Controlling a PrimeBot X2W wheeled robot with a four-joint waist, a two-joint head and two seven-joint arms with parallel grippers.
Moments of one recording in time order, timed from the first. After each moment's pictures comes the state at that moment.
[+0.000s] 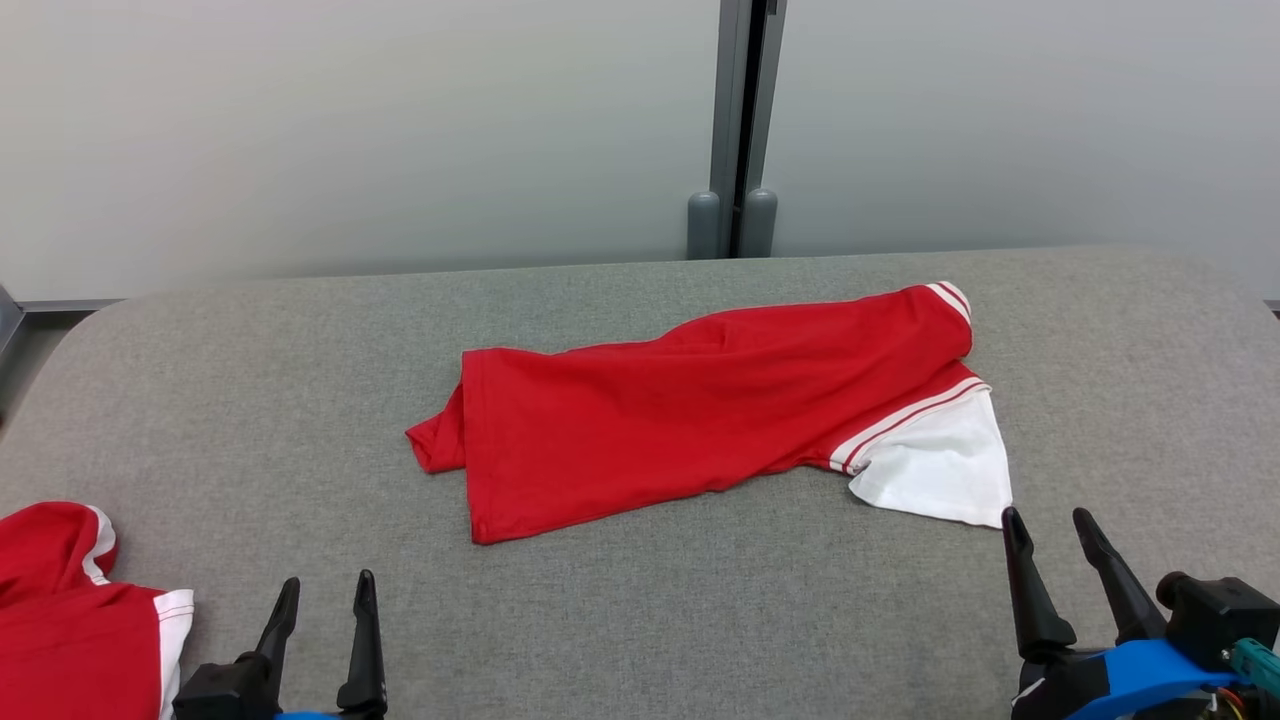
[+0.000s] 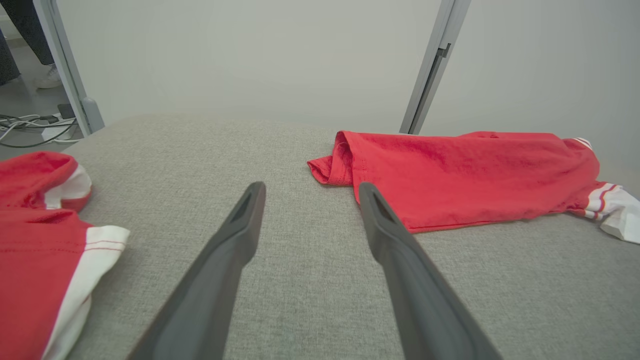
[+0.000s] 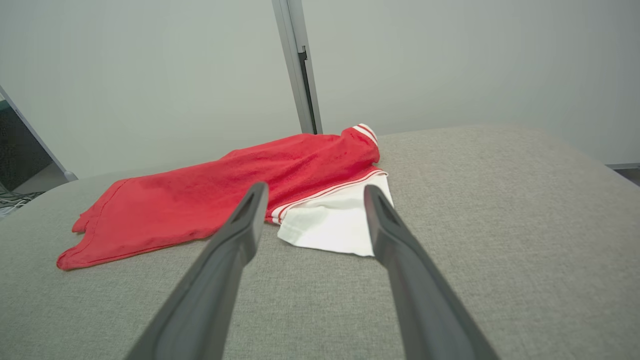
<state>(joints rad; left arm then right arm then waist) 0.05 0.16 -0.12 0.34 -0.32 -0.05 -0.26 0.04 -0.05 -0.07 0.11 0.23 0.13 -0.07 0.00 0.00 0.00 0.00</state>
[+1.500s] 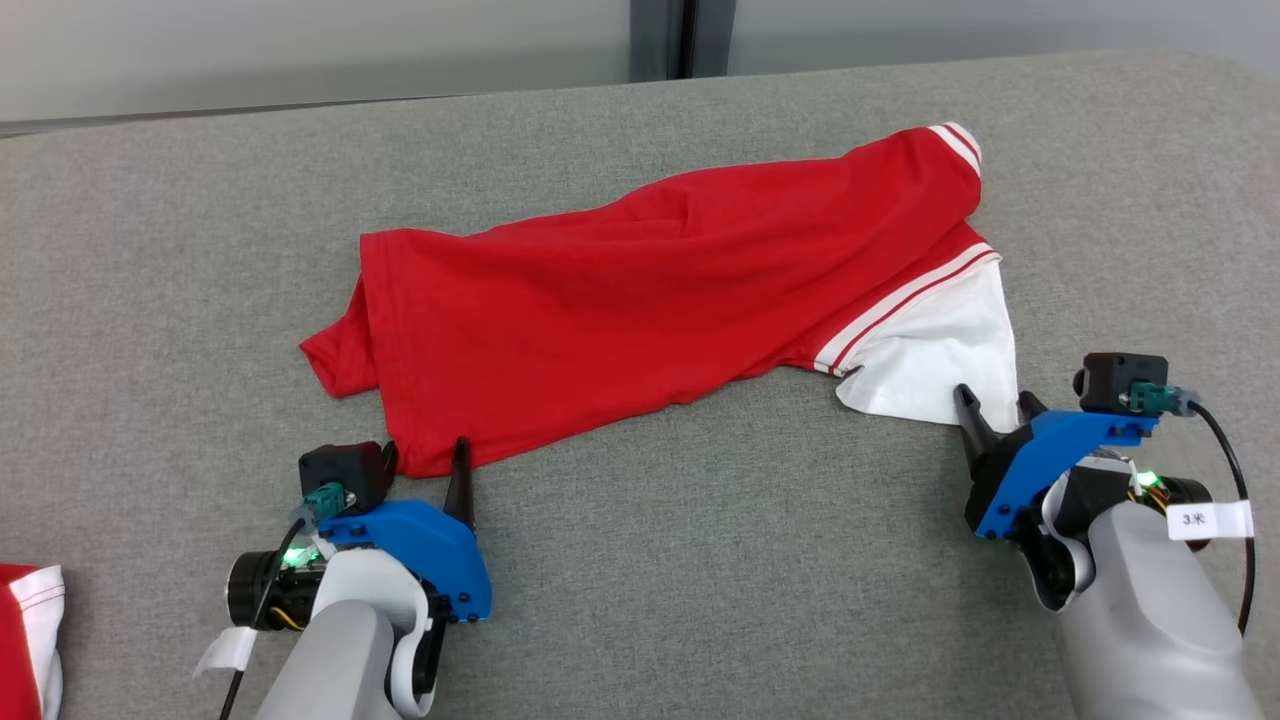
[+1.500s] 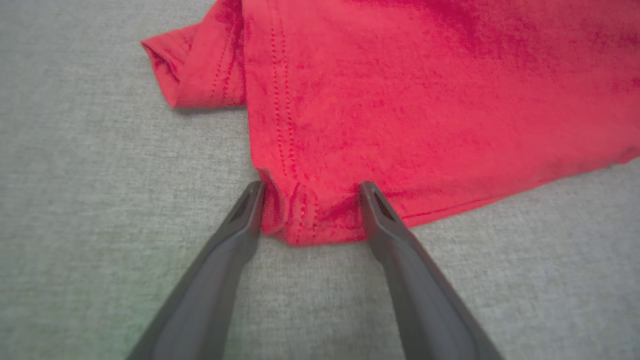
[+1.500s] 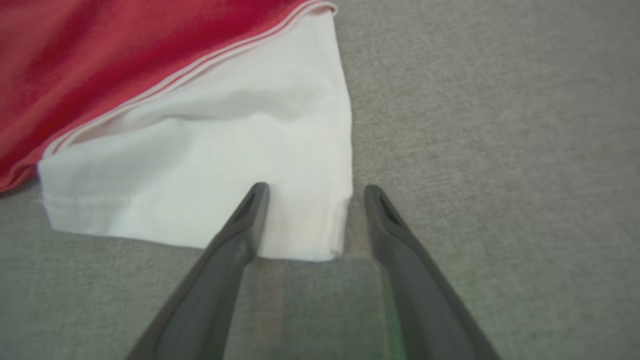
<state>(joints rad) -0.35 0.07 -0.24 0.62 -0.33 0.04 0.03 -0.57 -0.05 -0.17 0.84 0.12 0.13 0.10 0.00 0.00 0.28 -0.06</state>
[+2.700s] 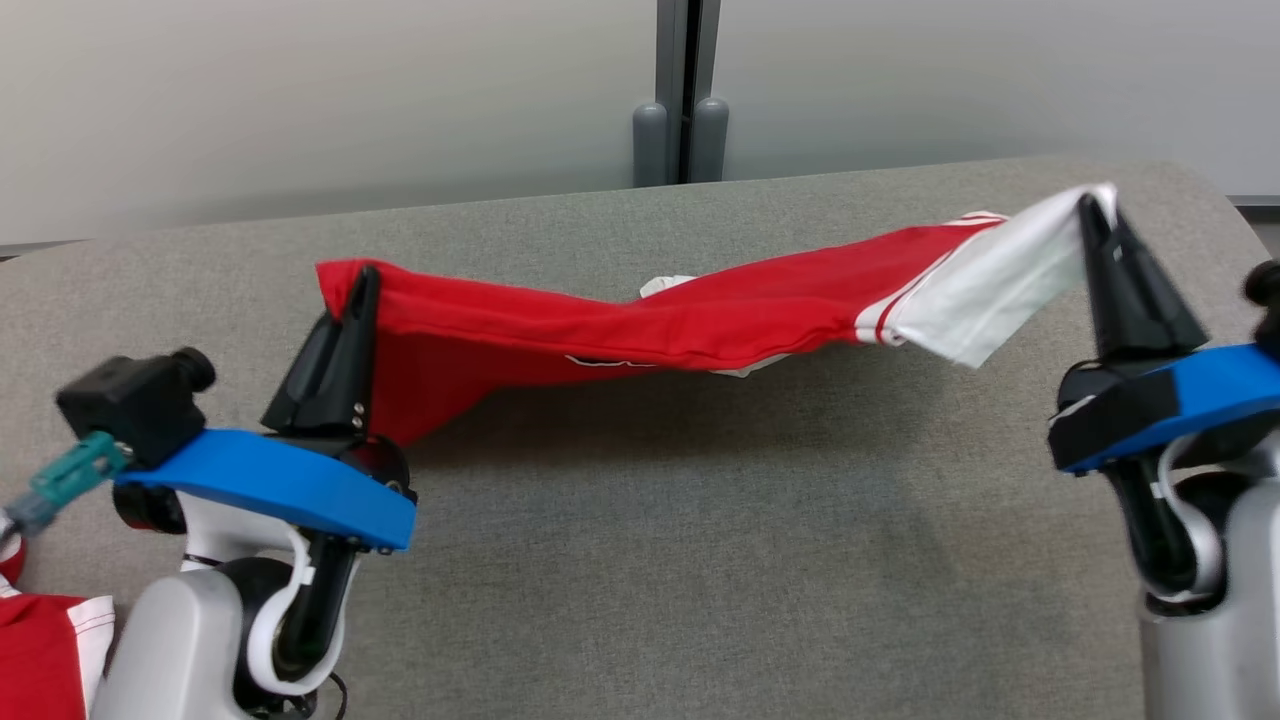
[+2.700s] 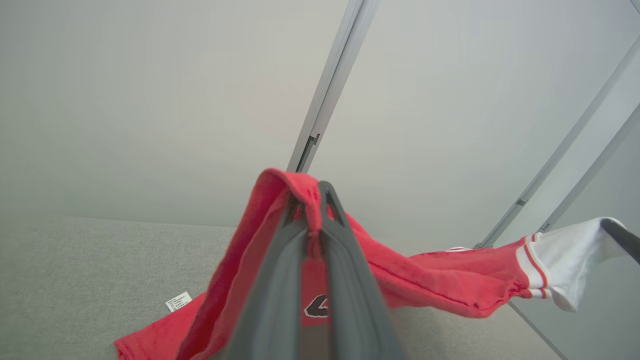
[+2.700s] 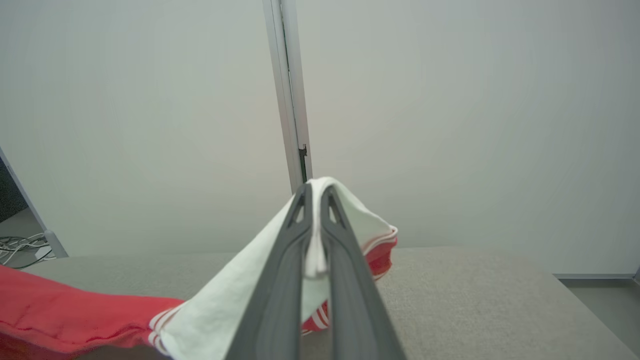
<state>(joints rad) -0.24 0.16 -0.15 -0.10 -0.60 -0.04 0.18 -0.37 -0.05 -0.12 -0.01 0.20 0.13 0.18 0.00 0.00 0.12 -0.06</state>
